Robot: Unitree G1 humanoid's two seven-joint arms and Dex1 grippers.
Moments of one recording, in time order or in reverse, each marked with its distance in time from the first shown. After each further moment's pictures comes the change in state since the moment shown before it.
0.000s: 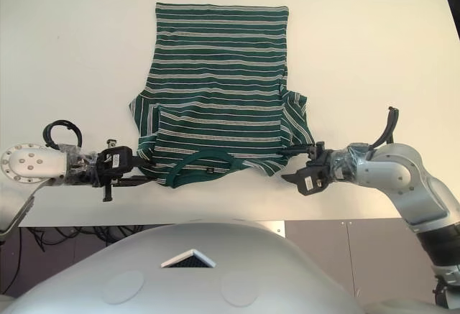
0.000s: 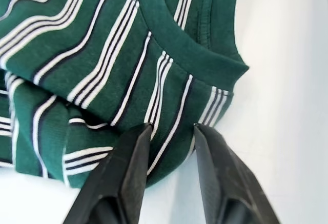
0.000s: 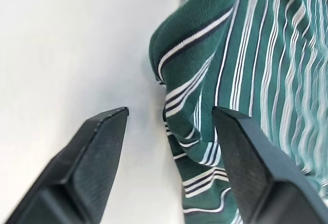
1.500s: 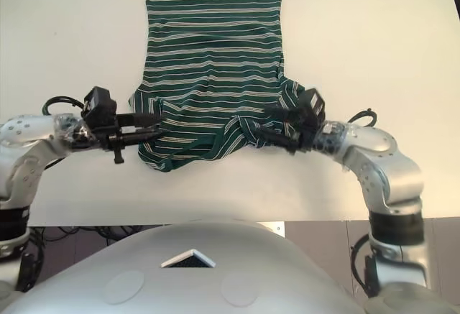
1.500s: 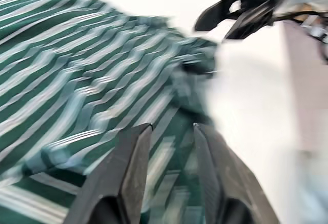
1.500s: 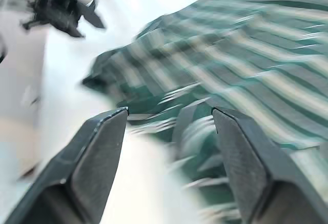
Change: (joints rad) left arm -0.159 -0.216 0.223 -0.049 -0.431 0.271 -0.013; right arm -0.090 0.378 -0.197 -0.323 0.772 1.316 -0.047
